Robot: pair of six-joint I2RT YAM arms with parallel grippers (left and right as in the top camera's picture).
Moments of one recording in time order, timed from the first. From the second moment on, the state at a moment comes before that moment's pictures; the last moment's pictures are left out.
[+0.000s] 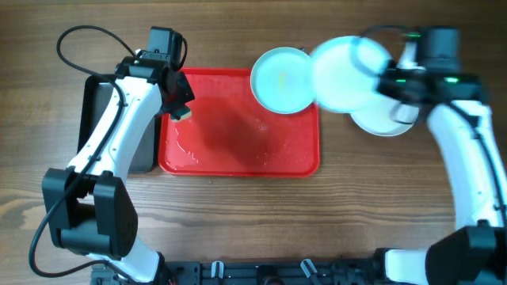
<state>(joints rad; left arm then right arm) -0.17 1.78 1.43 -0.93 -0.15 -0.56 -0.05 1.54 1.34 -0.81 -0.01 0.33</state>
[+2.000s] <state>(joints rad) -0.17 1.78 1.43 -0.93 -0.15 -0.56 0.54 2.00 1.31 -0.81 -0.22 0.51</state>
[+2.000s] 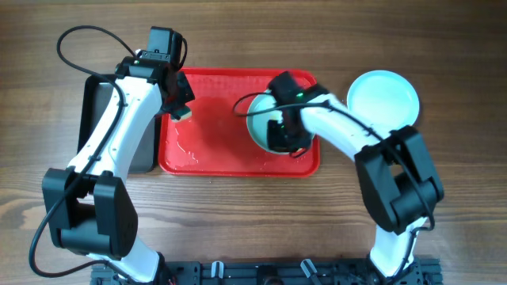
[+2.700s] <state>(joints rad) -0.17 1.78 1.43 -0.93 -0.15 -0.56 0.37 1.88 1.49 -0.94 -0.26 0.33</state>
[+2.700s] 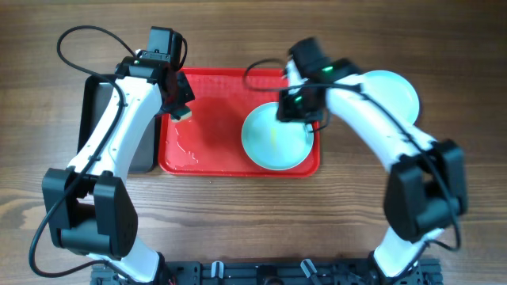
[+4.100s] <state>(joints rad) -0.17 1.78 1.43 -0.92 -0.15 -0.56 0.34 1.85 1.18 -0.67 -0.07 0.20</state>
